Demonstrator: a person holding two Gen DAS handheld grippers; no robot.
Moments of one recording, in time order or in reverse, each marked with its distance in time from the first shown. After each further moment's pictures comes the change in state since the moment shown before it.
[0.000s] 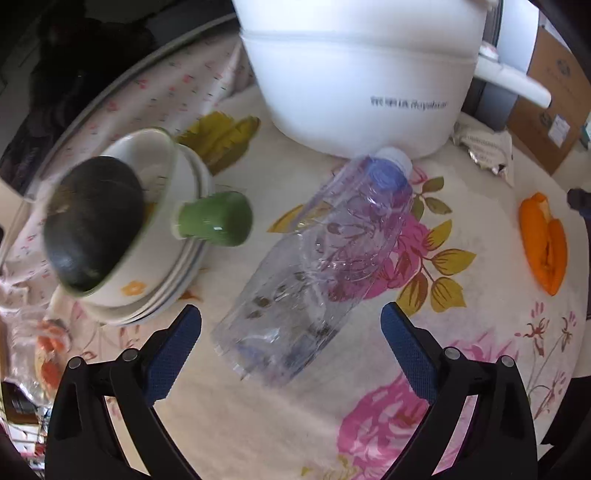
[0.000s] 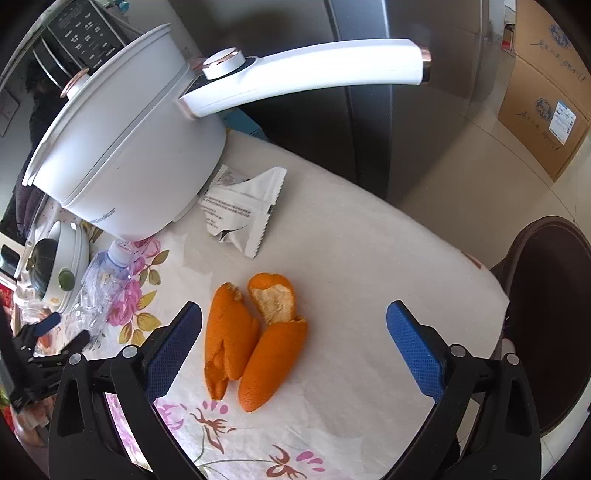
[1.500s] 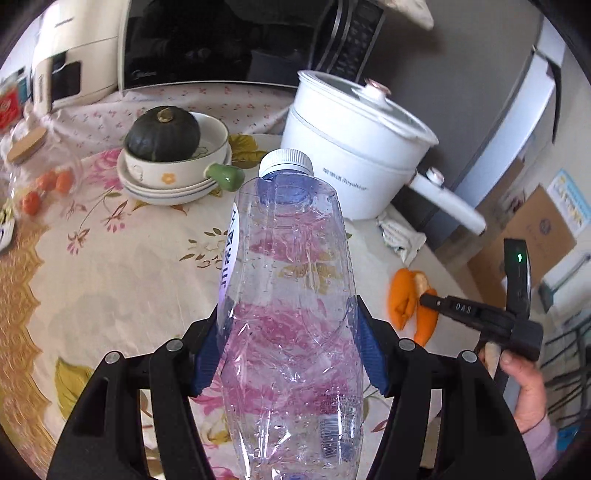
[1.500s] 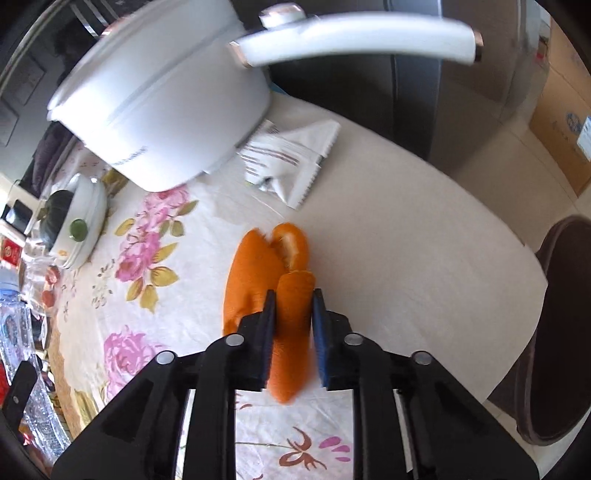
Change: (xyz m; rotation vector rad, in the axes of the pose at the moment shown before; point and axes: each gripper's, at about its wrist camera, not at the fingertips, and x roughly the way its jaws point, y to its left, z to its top) left arm -0.128 -0.046 -0.099 -0.567 -0.306 -0.175; right arm 0.005 0.018 -0.031 -0.122 0.032 0.084
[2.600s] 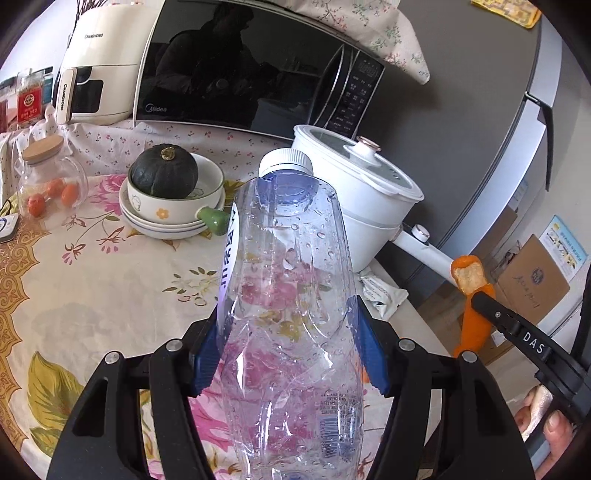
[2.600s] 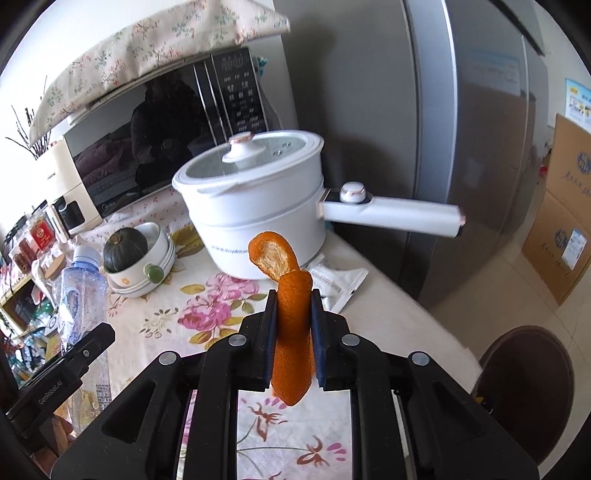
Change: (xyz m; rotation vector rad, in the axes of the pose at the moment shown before) left arm -0.015 -0.026 -0.004 -0.058 -0.217 -0.024; right arm -0.125 0.047 -0.014 -0.233 -0.440 -0.001
